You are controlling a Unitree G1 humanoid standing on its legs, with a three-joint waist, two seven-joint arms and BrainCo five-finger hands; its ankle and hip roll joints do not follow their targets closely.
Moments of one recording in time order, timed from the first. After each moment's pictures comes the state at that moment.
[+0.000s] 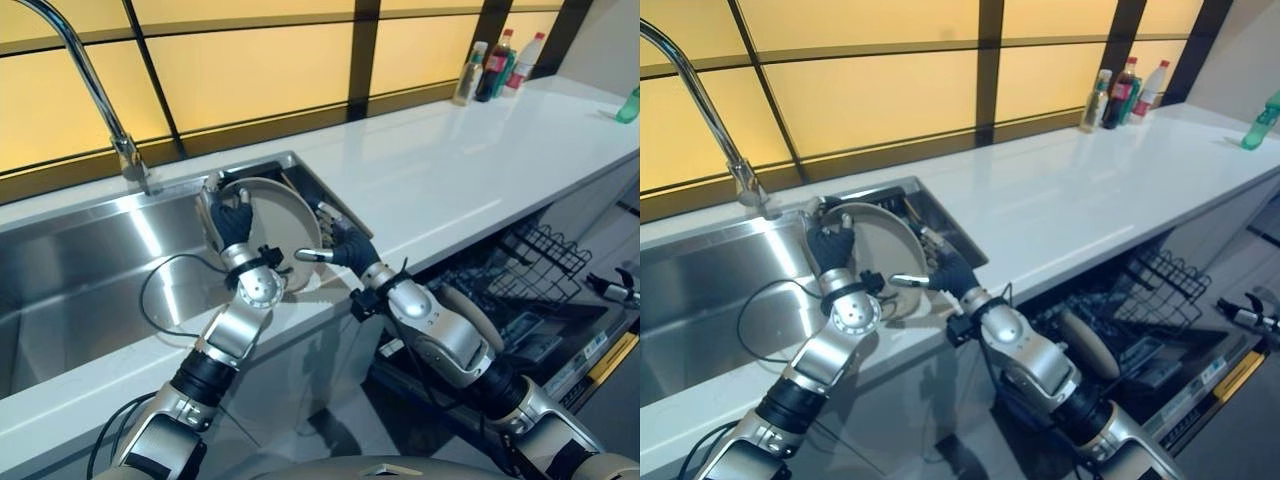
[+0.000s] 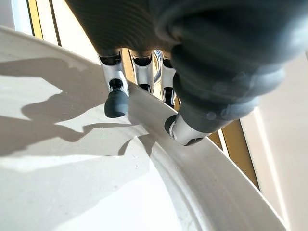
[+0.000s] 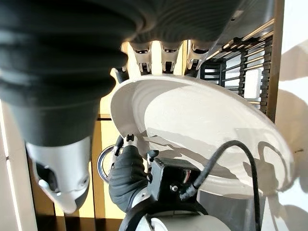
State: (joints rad) left arm -0.36 0.33 -0.40 -0.01 0.06 0.21 1.02; right arm -0.39 -0.34 0.62 -0.17 0.56 0.18 -0.19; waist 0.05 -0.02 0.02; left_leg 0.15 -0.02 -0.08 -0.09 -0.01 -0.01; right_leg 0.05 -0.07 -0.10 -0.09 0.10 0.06
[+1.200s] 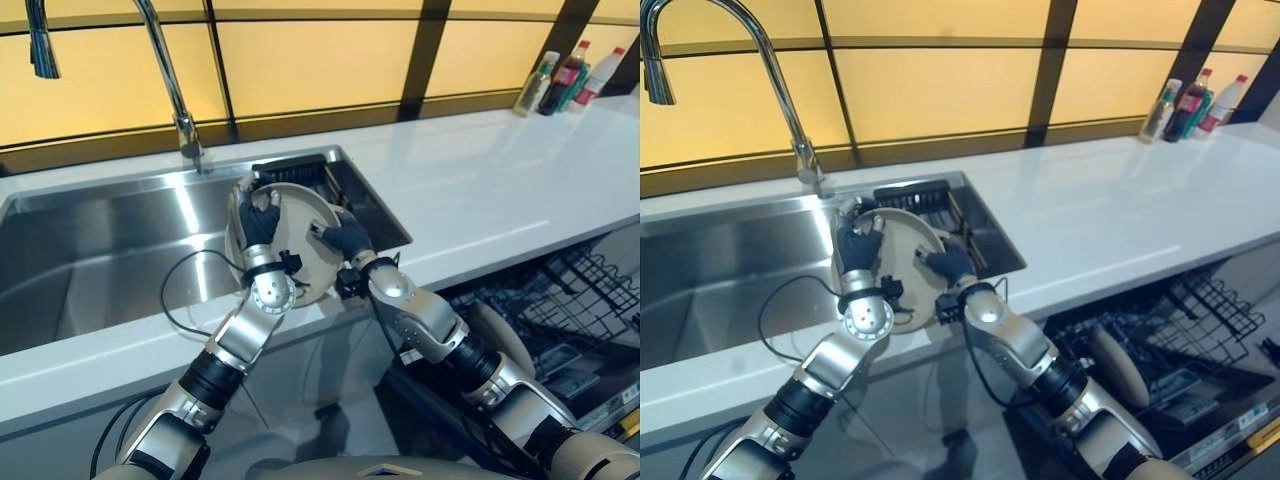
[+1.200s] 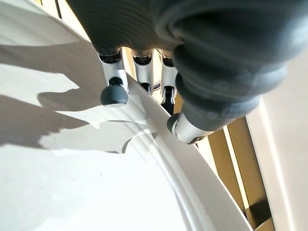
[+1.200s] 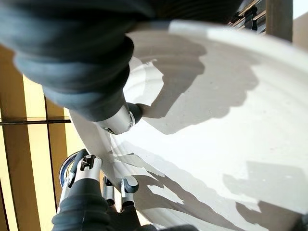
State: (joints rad) left arm -0.37 0.31 -0.45 -0.01 0.06 0.17 0.90; right arm -0.52 -0.25 0.64 0.02 0.63 0.24 -0.40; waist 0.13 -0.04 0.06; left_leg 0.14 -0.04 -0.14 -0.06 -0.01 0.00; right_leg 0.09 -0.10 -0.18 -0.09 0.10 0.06
